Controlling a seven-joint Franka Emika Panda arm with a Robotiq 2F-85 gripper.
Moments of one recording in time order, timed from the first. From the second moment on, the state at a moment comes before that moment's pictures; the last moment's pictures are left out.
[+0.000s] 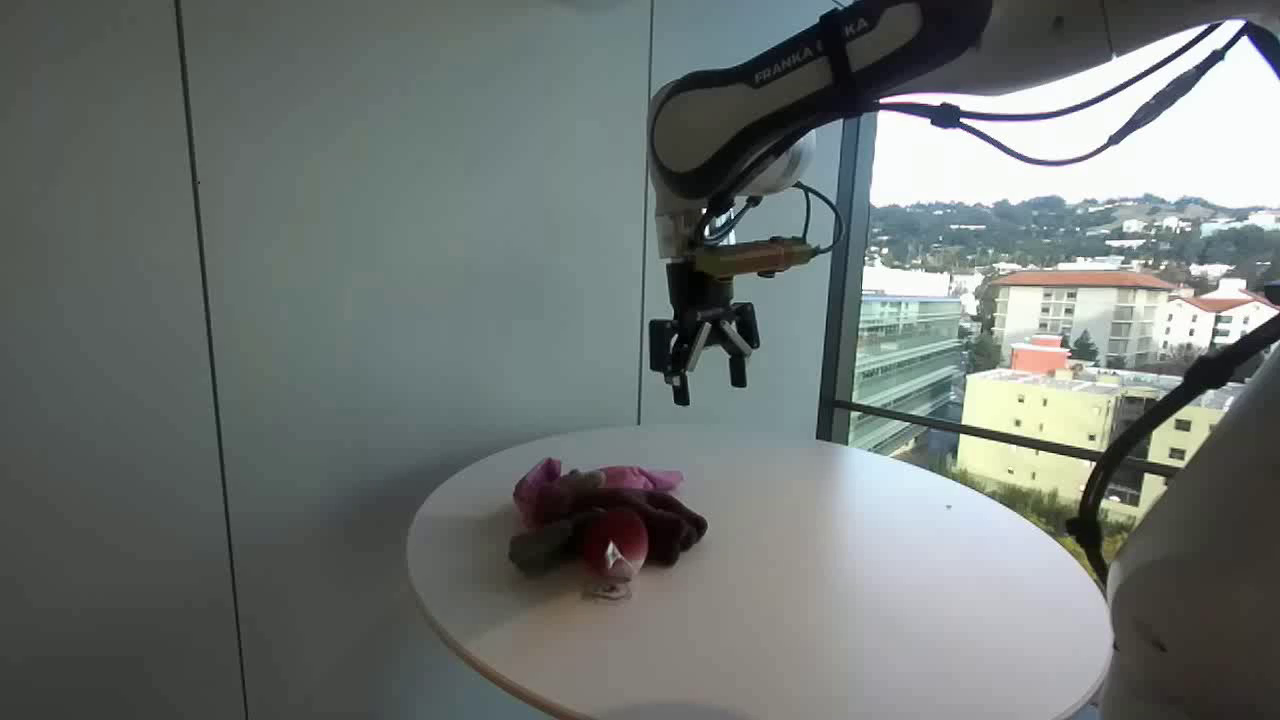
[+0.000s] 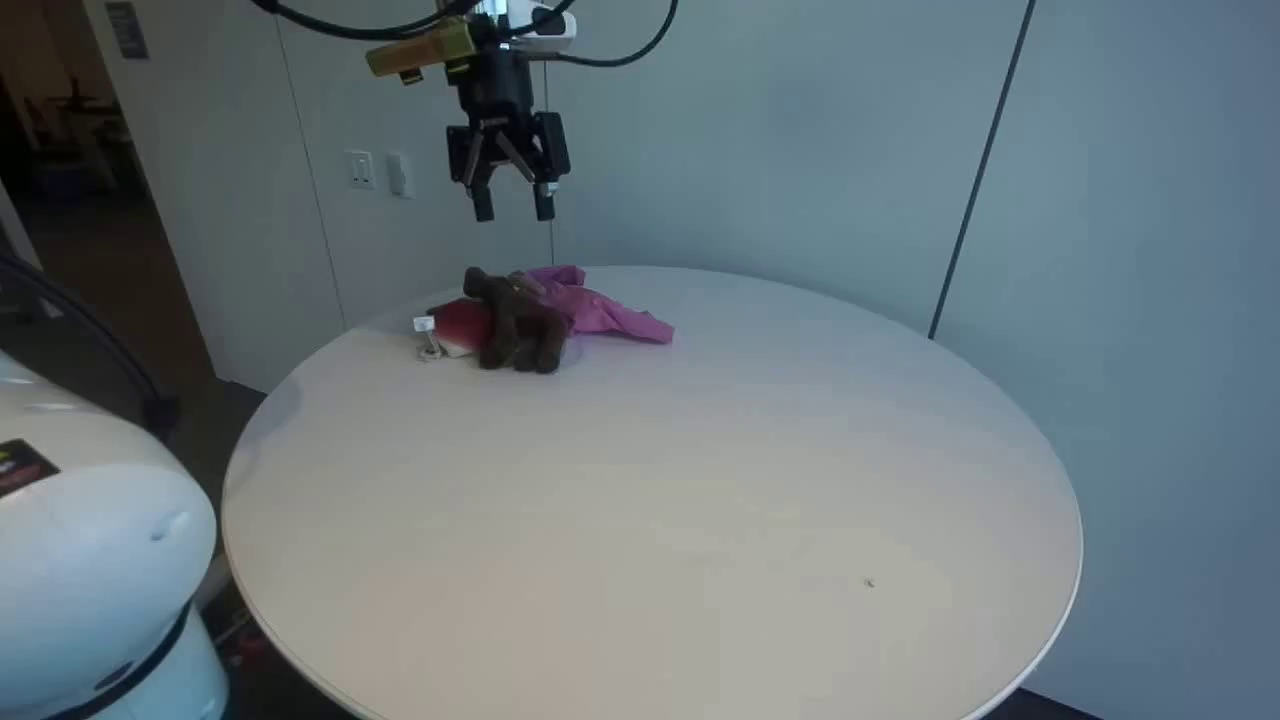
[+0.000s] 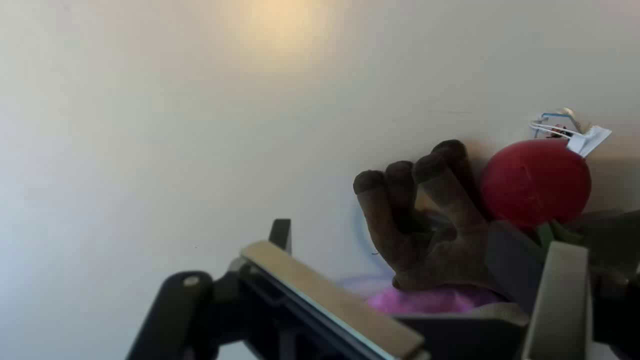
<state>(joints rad) -0.05 -0.34 0.11 -2.15 -0.14 1.75 0.22</state>
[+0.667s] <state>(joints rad) -0.05 -0.35 0.11 -2.14 -0.14 1.75 0.22</state>
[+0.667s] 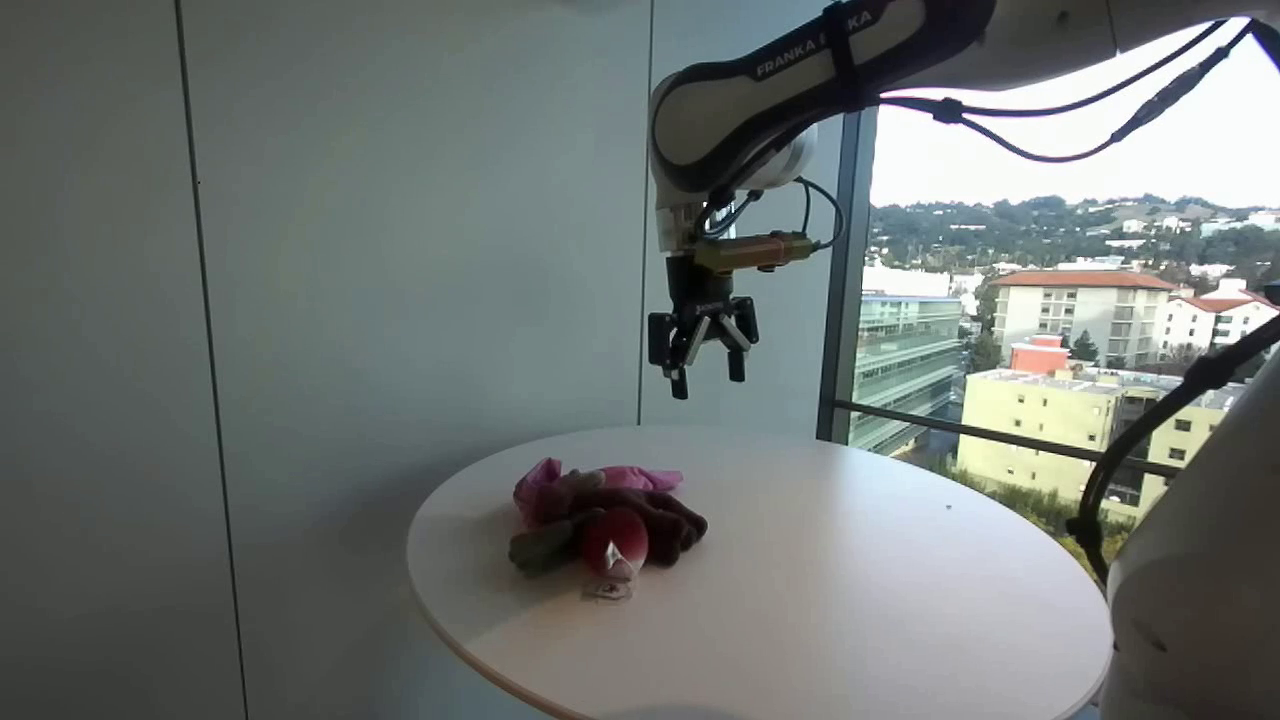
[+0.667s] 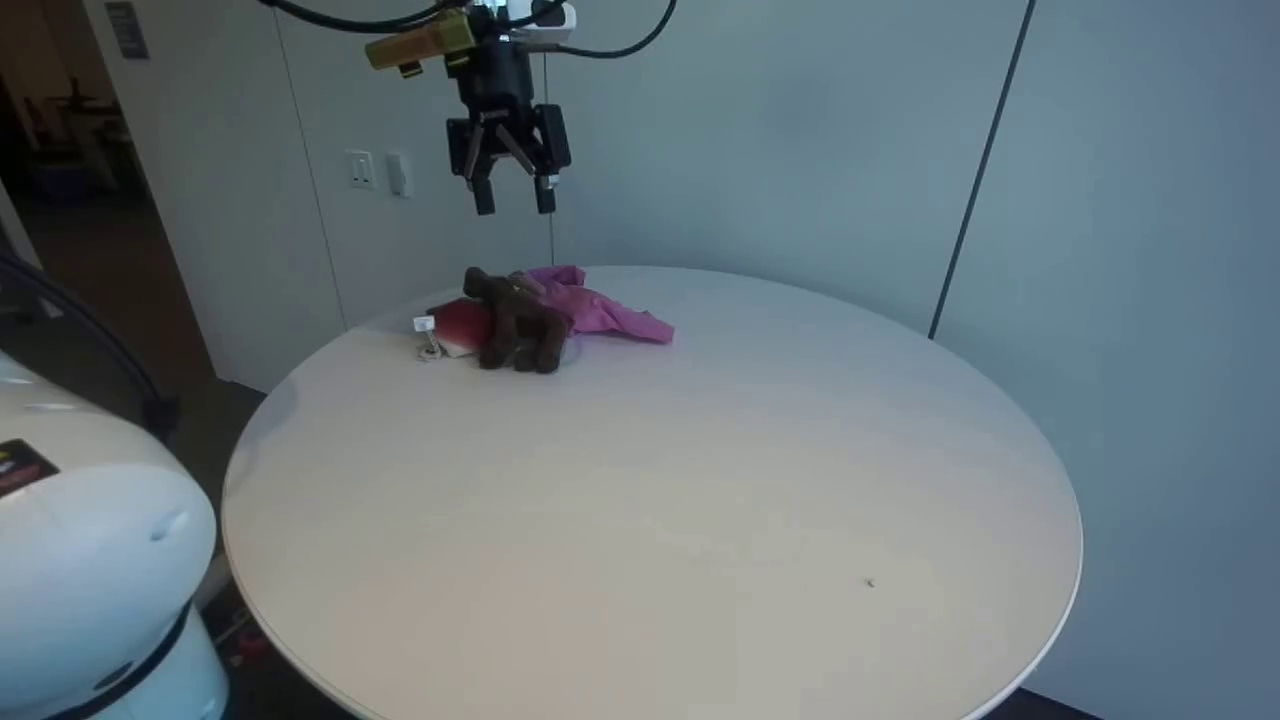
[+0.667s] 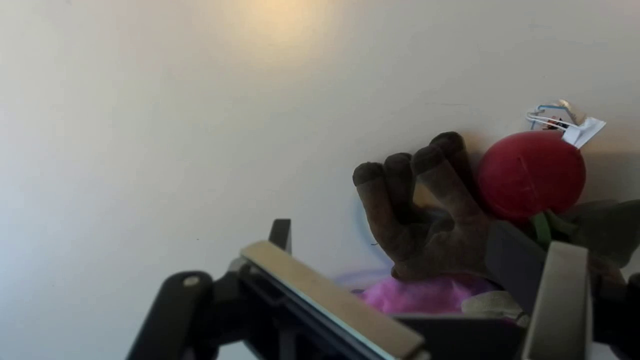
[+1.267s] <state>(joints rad) -0.01 -0.35 0.09 -2.13 -0.03 1.88 0.20</state>
